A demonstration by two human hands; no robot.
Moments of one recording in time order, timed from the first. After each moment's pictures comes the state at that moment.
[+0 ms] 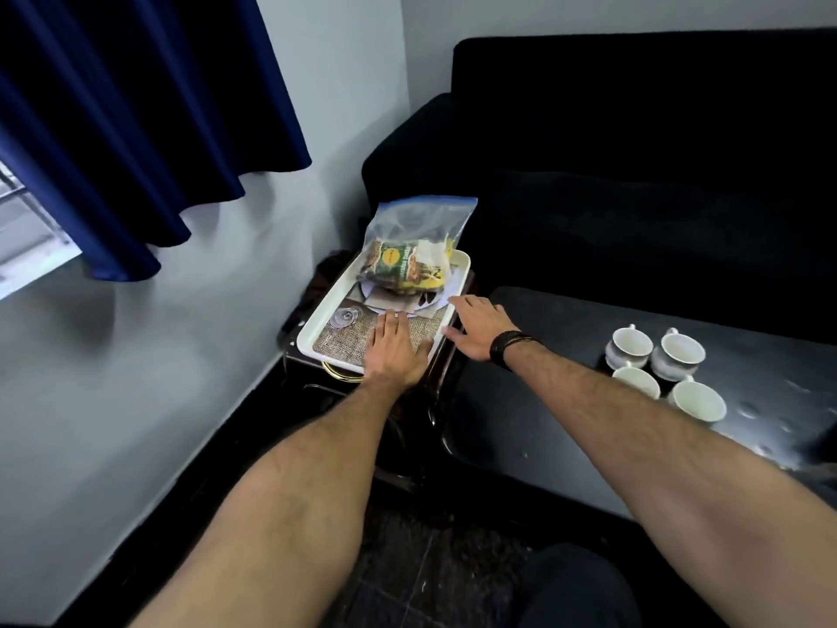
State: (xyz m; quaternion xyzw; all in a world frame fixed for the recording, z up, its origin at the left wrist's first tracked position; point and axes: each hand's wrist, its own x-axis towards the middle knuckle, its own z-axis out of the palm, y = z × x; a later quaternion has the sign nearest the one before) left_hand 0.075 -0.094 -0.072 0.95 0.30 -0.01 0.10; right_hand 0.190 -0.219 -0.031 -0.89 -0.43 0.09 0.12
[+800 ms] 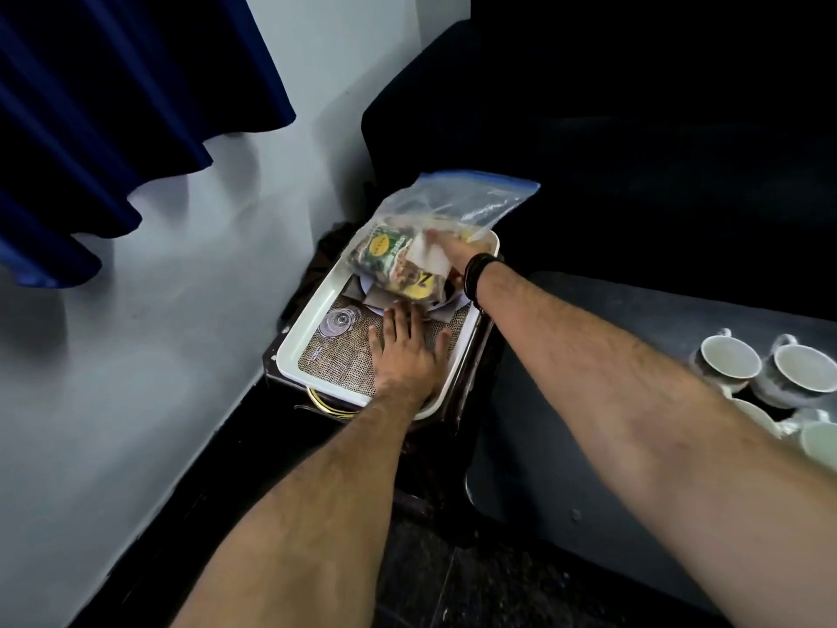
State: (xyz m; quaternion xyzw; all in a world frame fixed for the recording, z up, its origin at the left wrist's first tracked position) left_hand 0.141 -0.049 -0.145 0.94 0.34 -0.01 0.08; right_hand 0.311 -0.052 -0.080 -0.72 0.01 0.33 0.61
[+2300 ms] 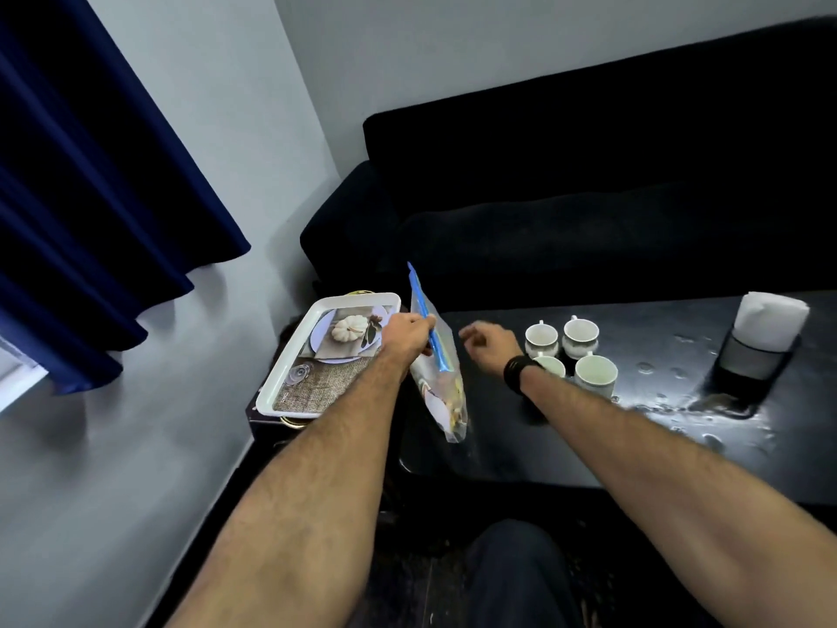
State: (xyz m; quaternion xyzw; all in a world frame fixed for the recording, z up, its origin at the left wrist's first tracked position) left_hand 0.142 -0.230 0.033 0.85 0.31 0.11 0.41; right_hand 0.201 -0.372 -0.017 -0.86 -0.21 0.13 0.45
